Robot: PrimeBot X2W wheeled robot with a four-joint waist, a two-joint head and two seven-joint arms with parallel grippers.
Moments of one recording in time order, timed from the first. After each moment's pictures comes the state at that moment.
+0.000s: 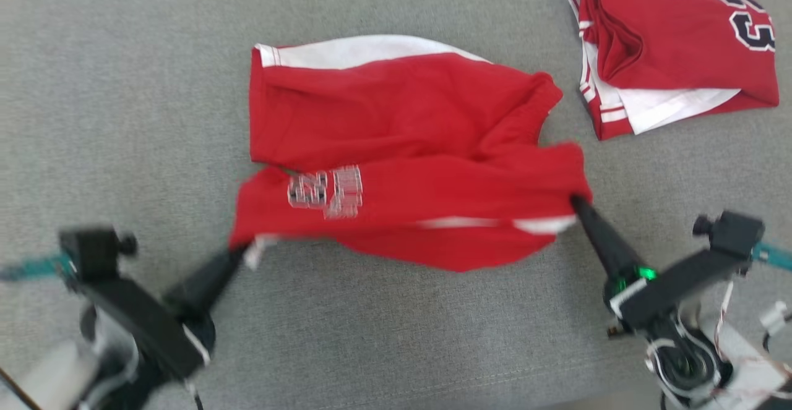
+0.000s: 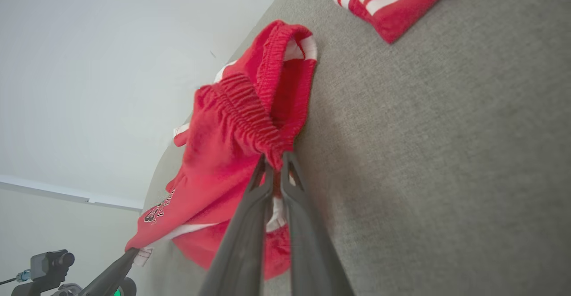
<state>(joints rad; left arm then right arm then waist) -0.43 0.66 -0.65 0.05 -1.37 -0.13 0.09 -0.42 -0.43 0.60 0.17 1.38 0.10 -0.06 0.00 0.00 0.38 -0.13</state>
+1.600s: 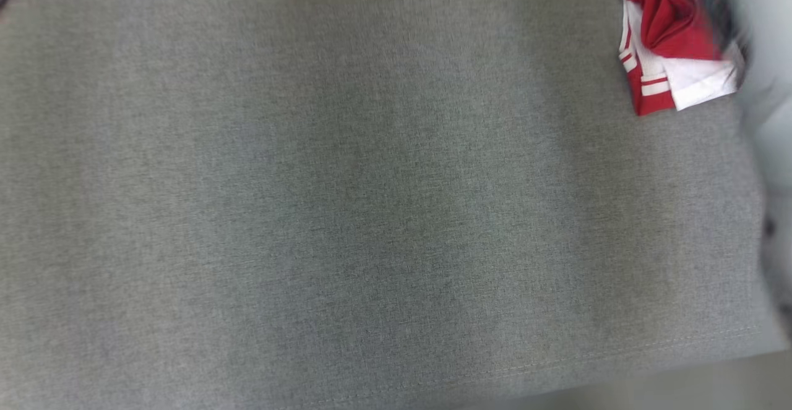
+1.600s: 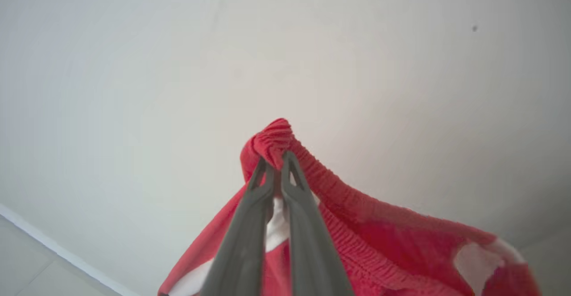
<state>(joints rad) -1.42 0.48 -0.43 0.42 -1.33 -0.08 0.25 -1.43 -0.12 0.35 0.55 1.41 -0.01 0.02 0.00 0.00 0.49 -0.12</state>
